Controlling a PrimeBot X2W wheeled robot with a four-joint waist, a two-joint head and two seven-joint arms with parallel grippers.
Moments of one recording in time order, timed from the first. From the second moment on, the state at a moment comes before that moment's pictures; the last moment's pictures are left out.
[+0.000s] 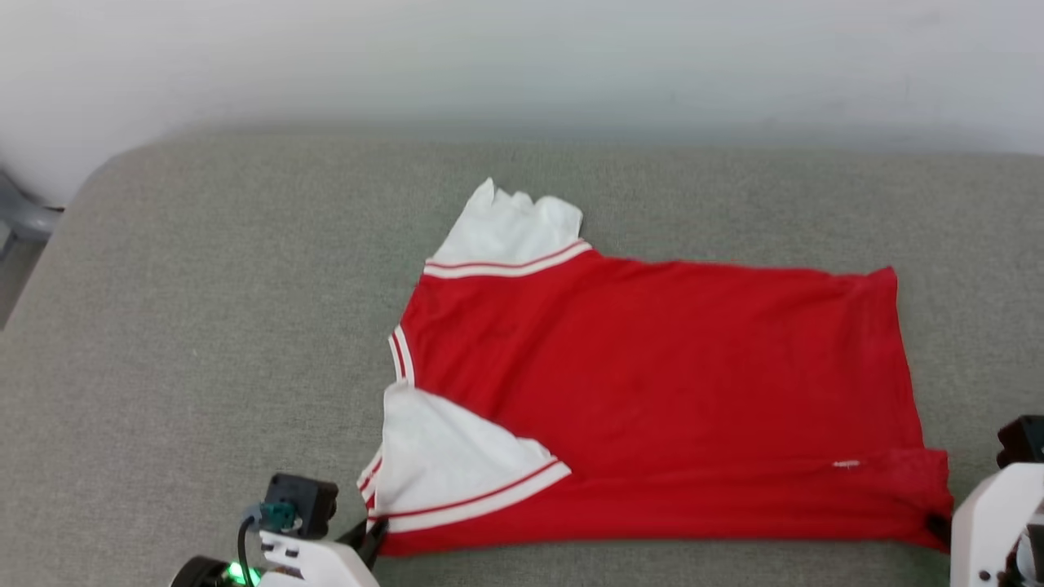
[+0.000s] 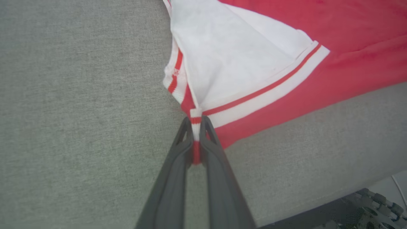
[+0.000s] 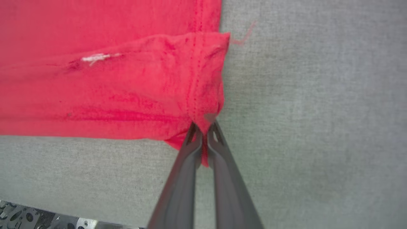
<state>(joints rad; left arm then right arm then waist) -0.10 0.62 -0.70 -0.05 -0.75 0.32 0.23 -0.03 -0.29 -0.16 0.12 0.35 0.13 0.83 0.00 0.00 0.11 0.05</state>
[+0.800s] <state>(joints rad) -0.03 0.60 -0.75 0.07 -0.79 0.28 0.22 0.10 -0.25 -0.19 0.10 0.34 0.13 0.89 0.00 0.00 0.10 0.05</state>
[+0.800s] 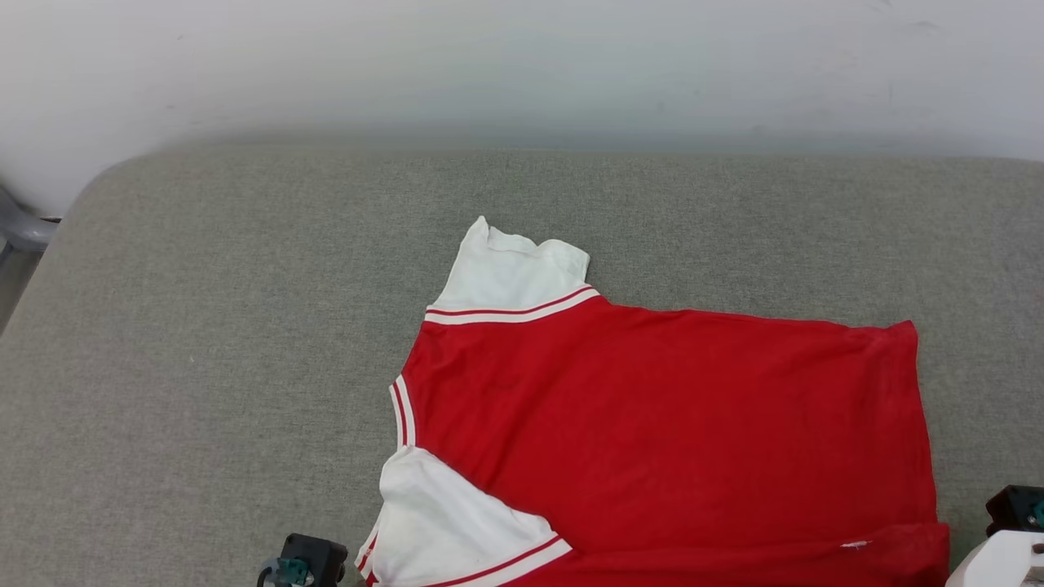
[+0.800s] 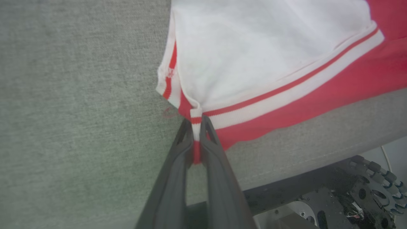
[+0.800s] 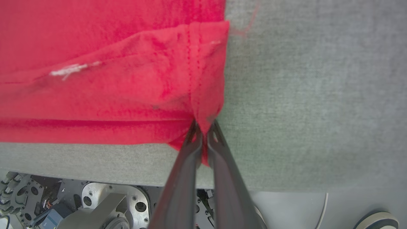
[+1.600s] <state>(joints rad) -0.10 0.52 -0.57 -0.03 -0.62 0.32 -0.25 0.02 -0.26 -0.09 -0.12 0.39 0.13 0.20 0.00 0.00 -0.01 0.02</state>
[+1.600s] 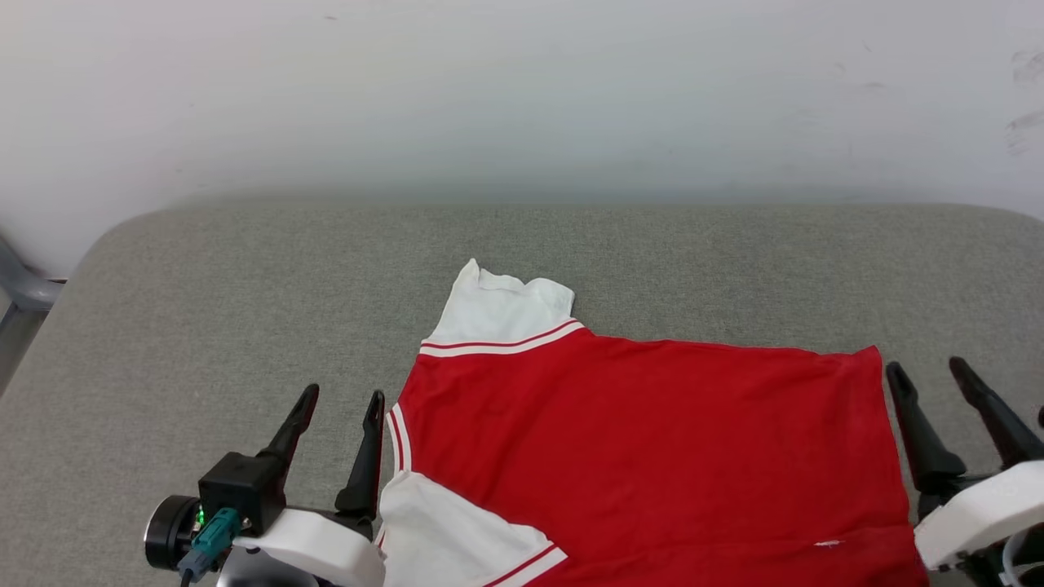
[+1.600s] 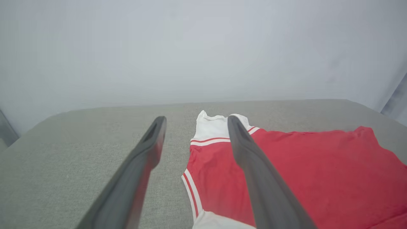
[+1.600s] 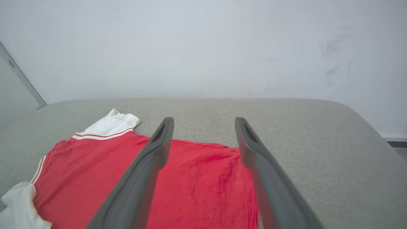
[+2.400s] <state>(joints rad) 0.05 0.15 -0.12 0.03 -0.25 0.00 -0.26 0.03 -0.13 -0.01 0.07 0.30 0.13 -0.19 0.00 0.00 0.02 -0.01</state>
